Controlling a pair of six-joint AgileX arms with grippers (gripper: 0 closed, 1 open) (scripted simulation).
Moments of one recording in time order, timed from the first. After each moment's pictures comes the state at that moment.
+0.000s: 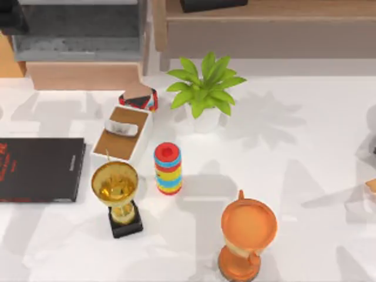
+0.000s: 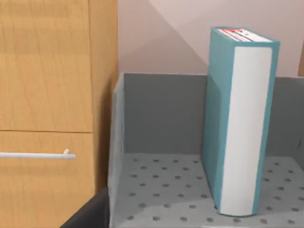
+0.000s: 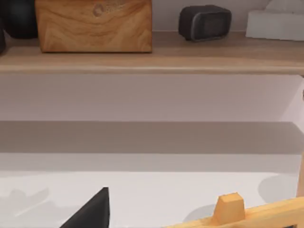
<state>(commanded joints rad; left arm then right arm) -0.12 1.04 0.71 0.37 -0.09 -0.01 0.00 0.00 0.00 0.00 0.00 0.00</state>
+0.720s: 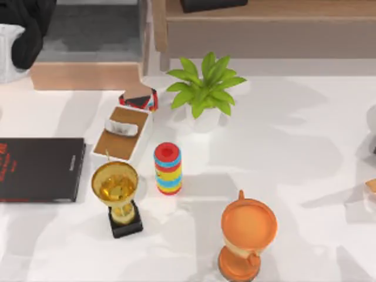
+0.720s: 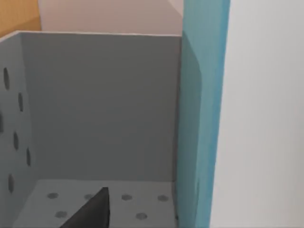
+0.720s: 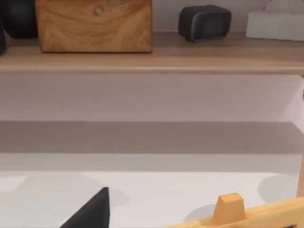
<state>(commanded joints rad) -0.20 1.90 1.24 0.65 -0.16 -0.01 0.00 0.00 0.00 0.00 0.00 0.00</state>
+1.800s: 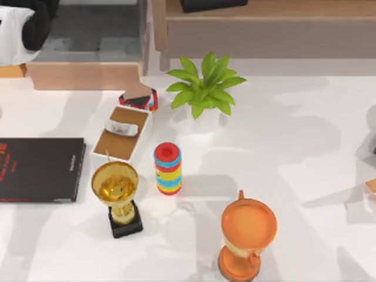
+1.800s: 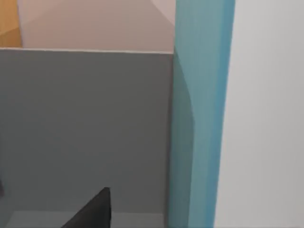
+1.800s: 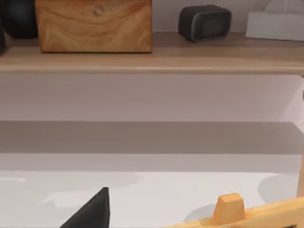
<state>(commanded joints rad) -0.19 2.00 1.40 0.61 -0.15 -0.01 0.00 0.00 0.00 0.00 0.00 0.00</state>
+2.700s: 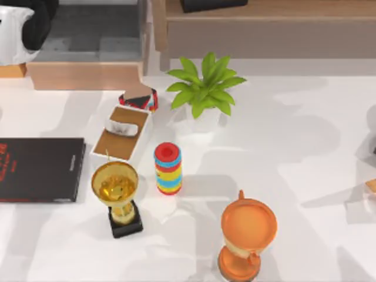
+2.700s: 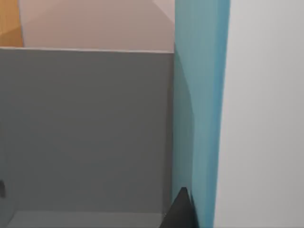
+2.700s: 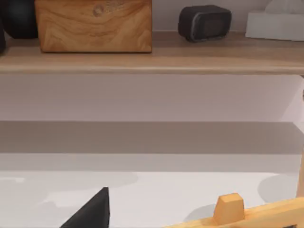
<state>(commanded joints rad) -0.19 2.00 1.40 0.61 -0.15 -0.01 0.00 0.00 0.00 0.00 0.00 0.00</state>
